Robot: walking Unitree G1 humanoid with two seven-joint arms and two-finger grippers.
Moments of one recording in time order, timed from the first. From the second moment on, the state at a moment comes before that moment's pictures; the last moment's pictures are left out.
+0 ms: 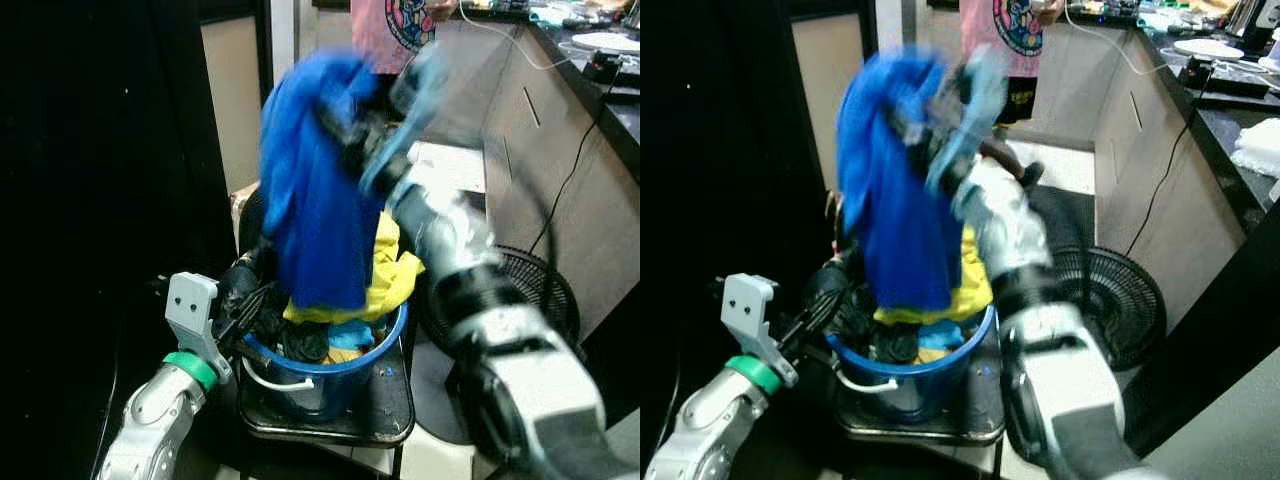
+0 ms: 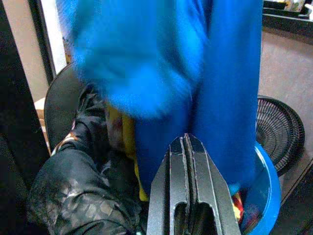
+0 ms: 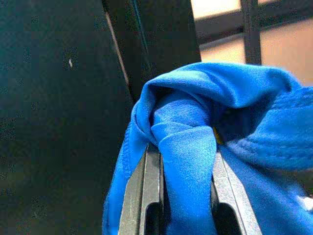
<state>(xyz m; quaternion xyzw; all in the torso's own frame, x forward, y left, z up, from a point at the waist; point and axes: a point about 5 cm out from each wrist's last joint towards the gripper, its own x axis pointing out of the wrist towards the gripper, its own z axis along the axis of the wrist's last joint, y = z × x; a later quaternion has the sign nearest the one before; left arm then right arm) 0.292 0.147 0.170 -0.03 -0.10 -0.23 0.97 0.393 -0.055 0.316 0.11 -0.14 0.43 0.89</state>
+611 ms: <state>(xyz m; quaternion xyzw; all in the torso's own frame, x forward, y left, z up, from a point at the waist) 0.290 0.142 0.168 -0.03 -0.10 -0.24 0.96 0.348 -0.061 0.187 -0.04 0.06 0.51 0.86</state>
